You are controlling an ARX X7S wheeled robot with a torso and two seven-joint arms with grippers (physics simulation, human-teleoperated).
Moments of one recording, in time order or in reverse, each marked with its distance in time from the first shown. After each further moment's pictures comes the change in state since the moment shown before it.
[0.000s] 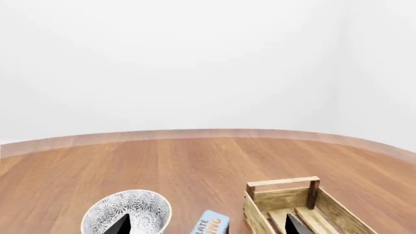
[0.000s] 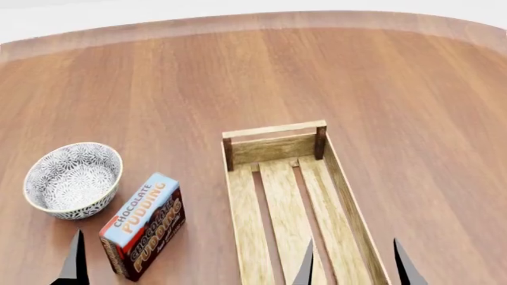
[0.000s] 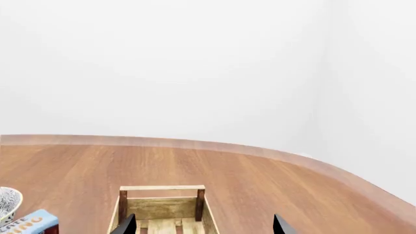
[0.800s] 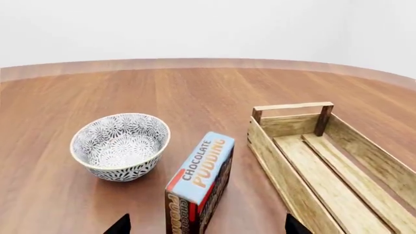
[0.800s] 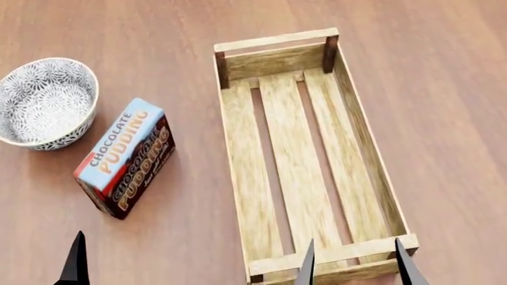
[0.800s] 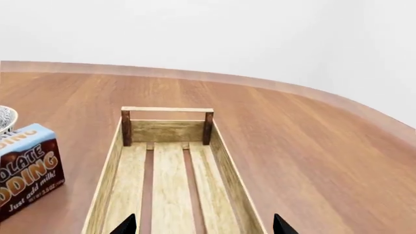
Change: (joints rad) left arm -0.001 -0.030 0.014 0.009 -0.024 -0.001 -0.020; right arm 0.001 0.018 -0.009 -0.005 0.013 -0.001 0.019
